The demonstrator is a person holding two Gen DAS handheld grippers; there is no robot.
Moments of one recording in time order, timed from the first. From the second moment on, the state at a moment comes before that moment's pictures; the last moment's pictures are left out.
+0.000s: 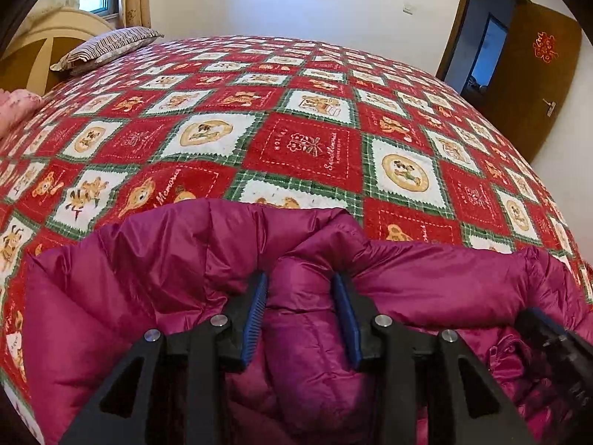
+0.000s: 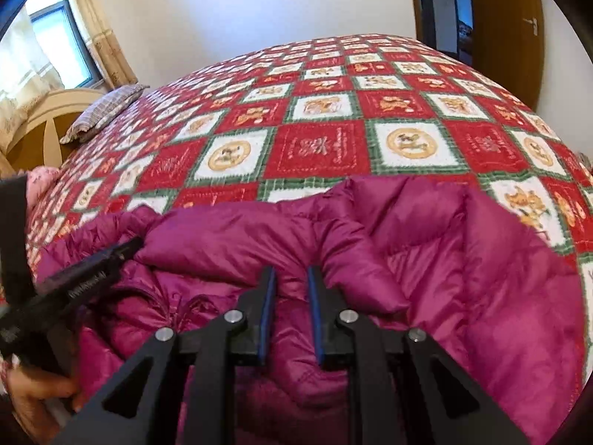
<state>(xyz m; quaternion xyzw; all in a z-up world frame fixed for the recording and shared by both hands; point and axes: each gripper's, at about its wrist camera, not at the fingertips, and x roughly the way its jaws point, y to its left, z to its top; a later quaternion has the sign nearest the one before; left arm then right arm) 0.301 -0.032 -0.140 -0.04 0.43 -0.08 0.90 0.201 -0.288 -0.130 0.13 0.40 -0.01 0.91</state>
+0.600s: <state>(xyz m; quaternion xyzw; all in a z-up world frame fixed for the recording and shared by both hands) 0.306 -0.040 -0.140 -0.02 0.43 -0.07 0.90 0.212 -0.280 -0.140 0.02 0.40 -0.08 0.91</state>
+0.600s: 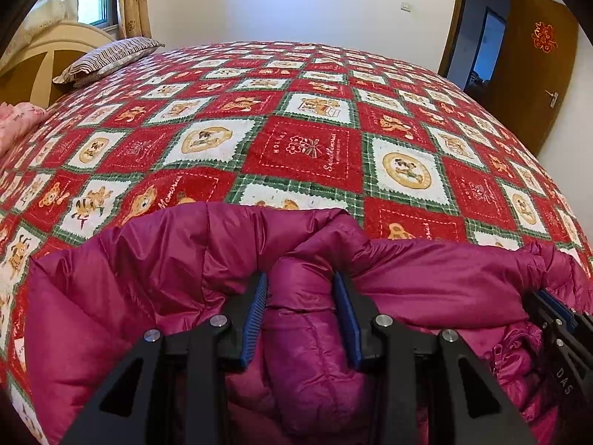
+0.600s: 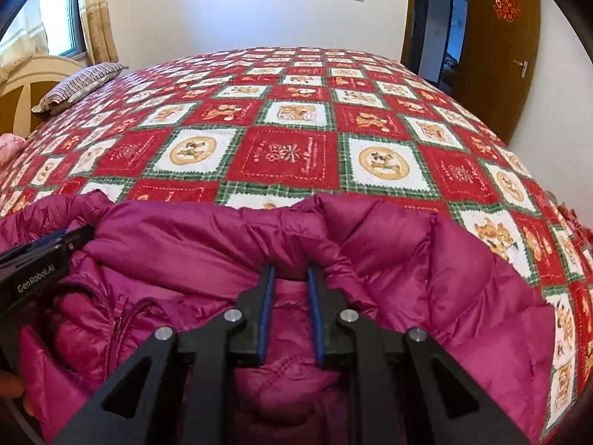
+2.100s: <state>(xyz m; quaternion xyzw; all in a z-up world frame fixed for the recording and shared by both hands) -0.130 0.284 0.029 -0.10 0.31 -0.25 0.91 -0.392 -0.274 0.104 0.00 0.19 0.02 0.98</state>
